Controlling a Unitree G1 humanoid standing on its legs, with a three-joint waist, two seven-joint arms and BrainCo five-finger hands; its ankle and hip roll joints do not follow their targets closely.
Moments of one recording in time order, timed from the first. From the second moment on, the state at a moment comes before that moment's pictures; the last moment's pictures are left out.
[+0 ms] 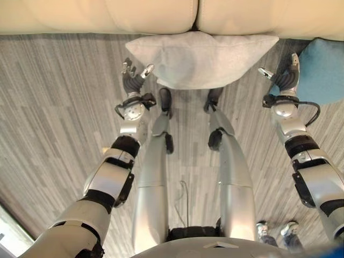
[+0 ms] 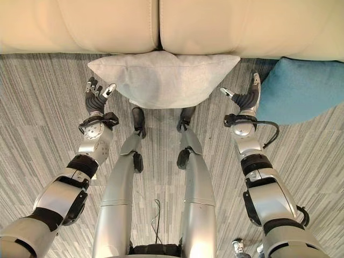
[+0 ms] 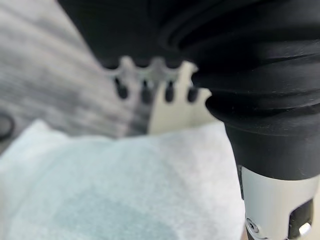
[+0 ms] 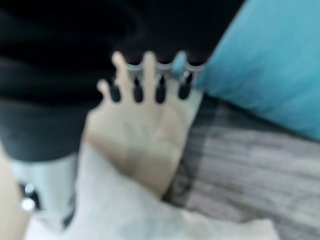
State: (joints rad) left arm -0.88 0.29 -0.24 0.90 -0.69 -0.38 0.40; right arm -0.89 -0.48 0.25 0.89 0.21 -0.26 -0.51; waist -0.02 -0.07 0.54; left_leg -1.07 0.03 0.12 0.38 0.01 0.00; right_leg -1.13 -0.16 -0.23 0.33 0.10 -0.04
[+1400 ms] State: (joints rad) left arm -0.78 0.29 -0.23 0.51 -0.67 -0.38 0.49; right arm -0.91 -0.44 0.36 0.60 0.33 -0.24 -0.41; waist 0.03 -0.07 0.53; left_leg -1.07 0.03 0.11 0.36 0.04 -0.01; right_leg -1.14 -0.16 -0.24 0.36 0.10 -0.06
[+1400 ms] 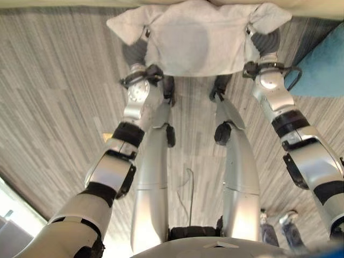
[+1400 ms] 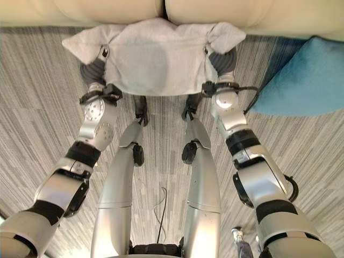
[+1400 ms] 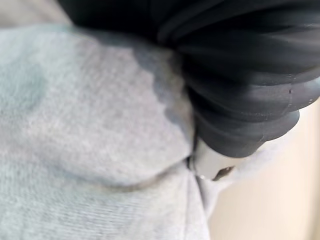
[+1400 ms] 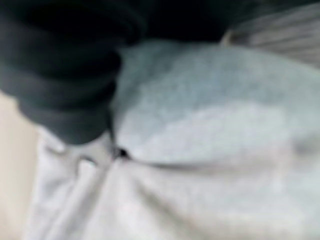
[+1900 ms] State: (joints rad) left arm -0.21 0.27 -0.24 0.19 -0.57 -0.37 0.36; right arm -0.27 -0.36 0.30 0.27 0.25 -0.29 -0.30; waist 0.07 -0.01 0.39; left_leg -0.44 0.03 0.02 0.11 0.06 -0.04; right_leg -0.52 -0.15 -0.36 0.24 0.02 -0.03
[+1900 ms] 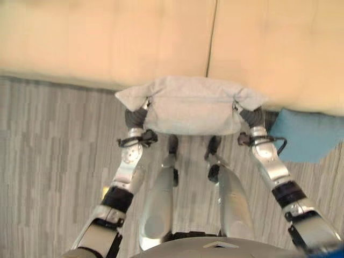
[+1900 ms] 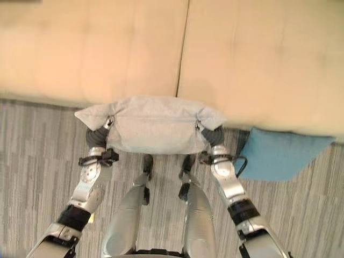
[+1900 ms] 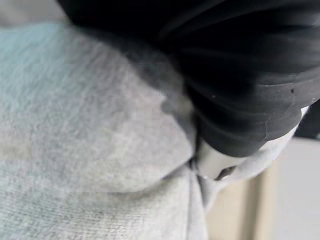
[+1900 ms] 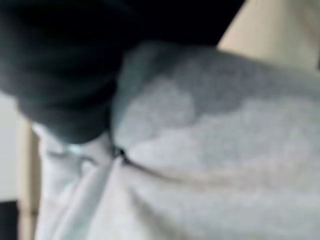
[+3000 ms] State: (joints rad) left arm -0.09 0.39 -0.25 0.13 -0.56 -0.33 0.24; right arm -0.15 -0.32 0.24 0.14 0.21 -0.27 -0.21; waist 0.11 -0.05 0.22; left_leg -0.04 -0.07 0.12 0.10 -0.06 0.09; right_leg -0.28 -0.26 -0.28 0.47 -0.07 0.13
